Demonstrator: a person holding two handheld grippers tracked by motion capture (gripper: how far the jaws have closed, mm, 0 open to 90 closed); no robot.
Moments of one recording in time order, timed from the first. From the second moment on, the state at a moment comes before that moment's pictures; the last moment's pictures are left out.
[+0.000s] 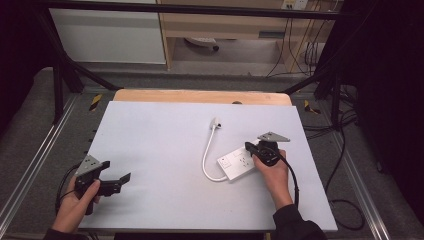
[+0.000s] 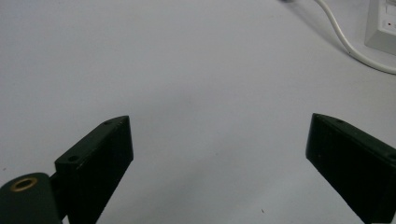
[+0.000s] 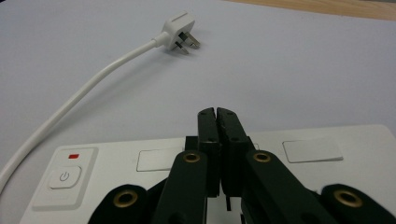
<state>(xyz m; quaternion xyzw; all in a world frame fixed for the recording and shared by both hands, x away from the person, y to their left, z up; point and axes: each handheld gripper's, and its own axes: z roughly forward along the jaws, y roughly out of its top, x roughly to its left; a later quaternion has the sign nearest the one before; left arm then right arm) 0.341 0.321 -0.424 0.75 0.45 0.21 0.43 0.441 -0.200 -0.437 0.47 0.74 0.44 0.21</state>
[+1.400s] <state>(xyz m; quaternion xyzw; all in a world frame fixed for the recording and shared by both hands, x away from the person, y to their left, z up) 0.341 0.320 -0.424 0.75 0.45 0.21 0.43 0.442 -0.199 -0.444 0.47 0.74 0.43 0.20</state>
